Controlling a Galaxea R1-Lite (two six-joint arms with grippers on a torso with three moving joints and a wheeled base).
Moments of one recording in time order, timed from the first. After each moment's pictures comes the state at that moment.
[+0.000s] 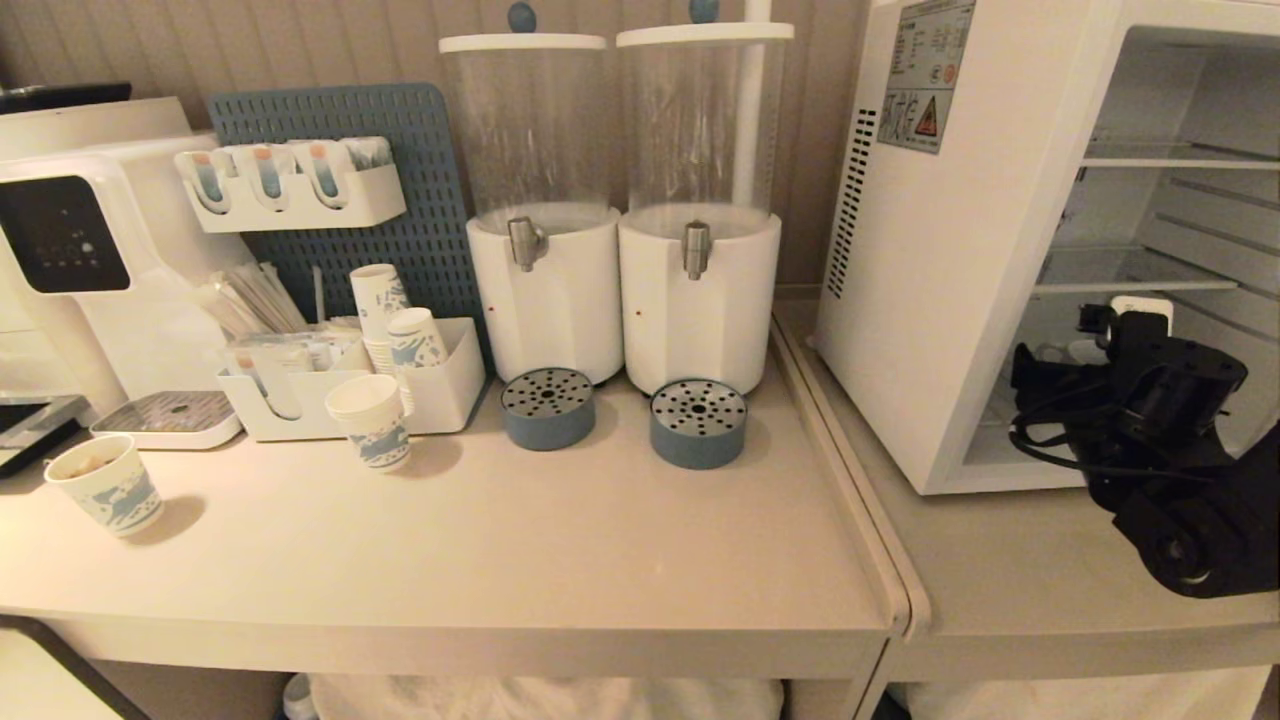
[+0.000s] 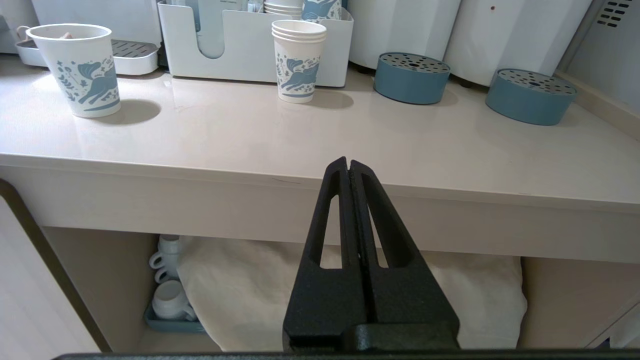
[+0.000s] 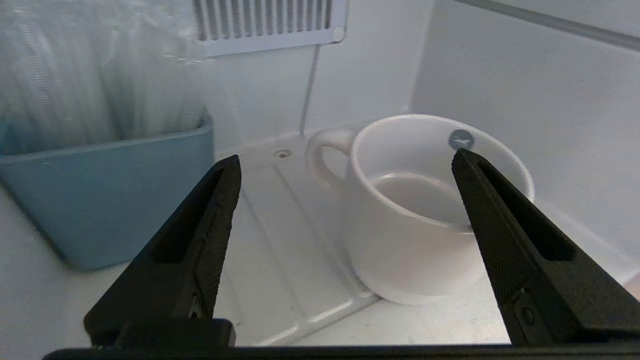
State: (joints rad) left arm 0.00 0.00 0.00 -0.09 -0.02 -0.12; right arm -0.01 2.06 -0.67 -1.37 -0.44 -0.09
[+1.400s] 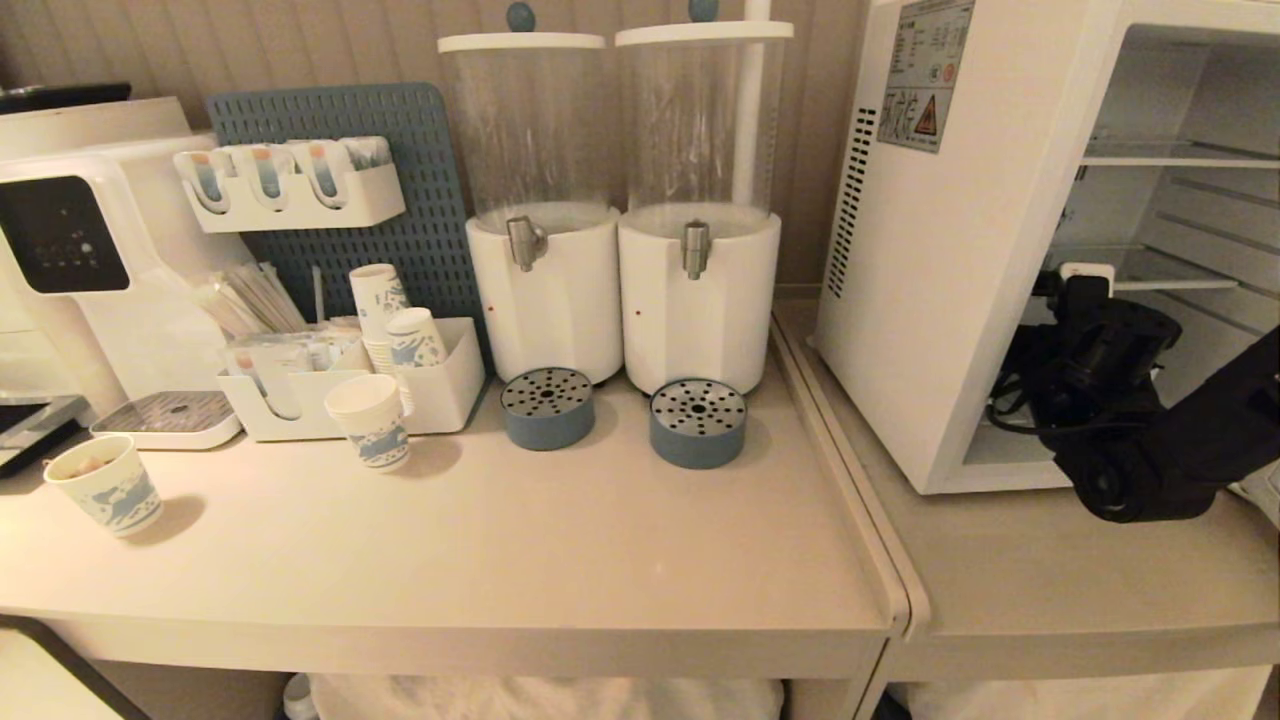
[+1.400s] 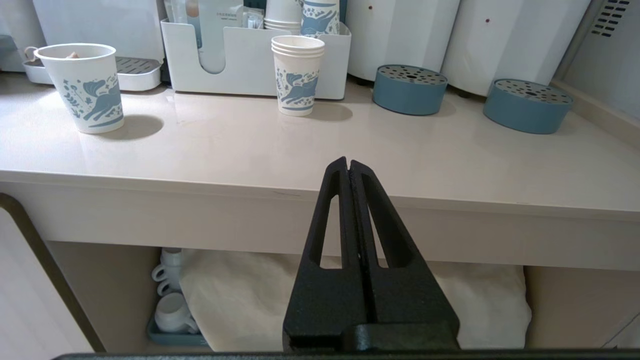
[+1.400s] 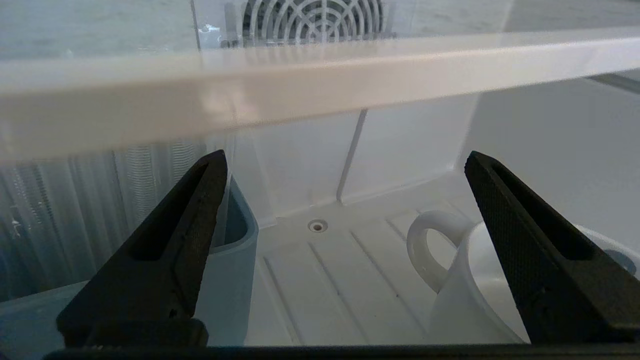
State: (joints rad) left arm 0.00 0.00 0.00 -0.12 -0.02 -0.11; right arm -0.01 2.19 -1.00 -1.27 -0.40 -0.14
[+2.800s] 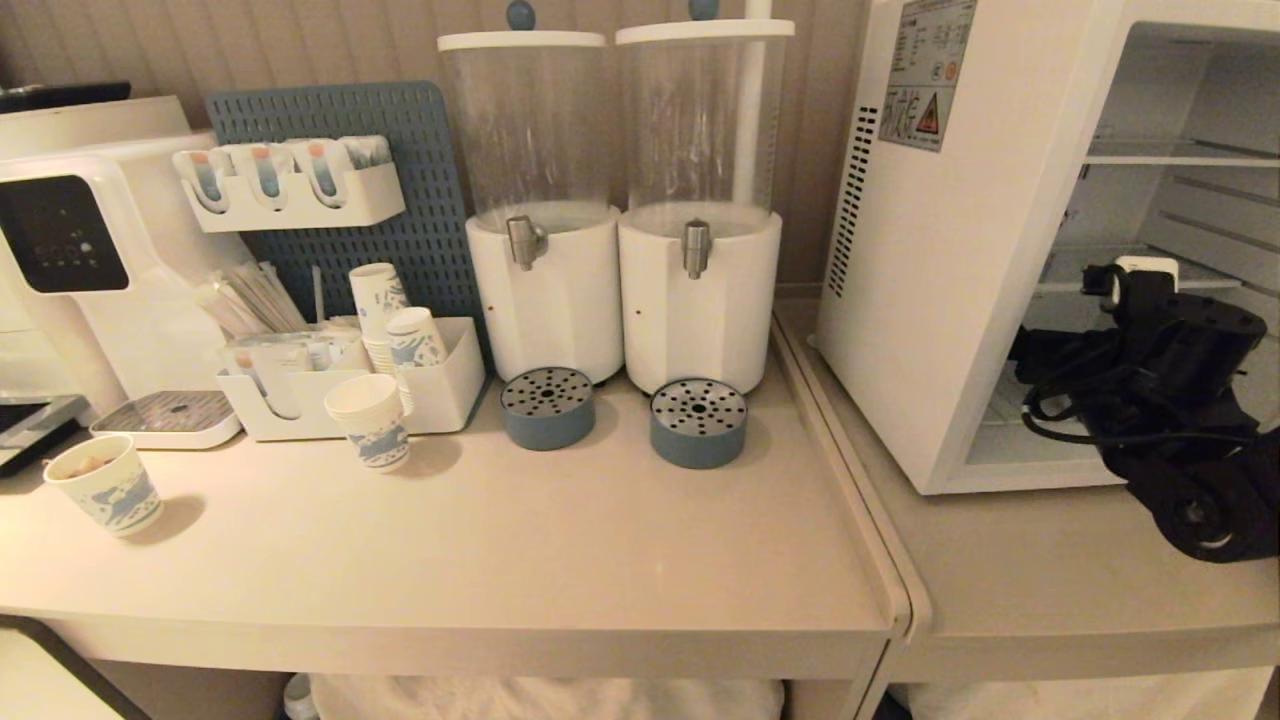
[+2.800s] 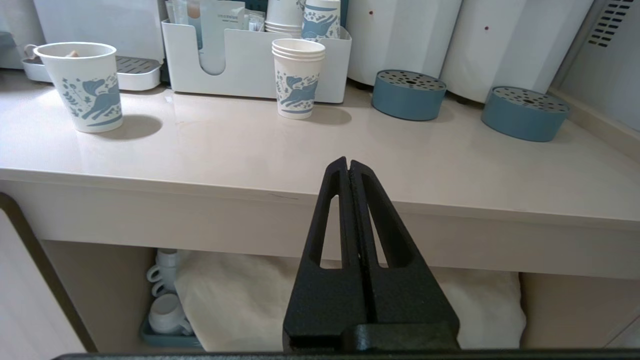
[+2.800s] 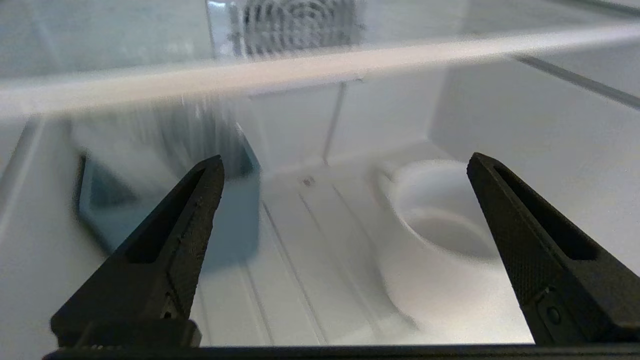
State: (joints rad) left arm 0.00 0.00 0.00 -0.13 -0.02 -0.13; right arm 0.01 1.94 -0.74 -1.23 -0.41 -0.11
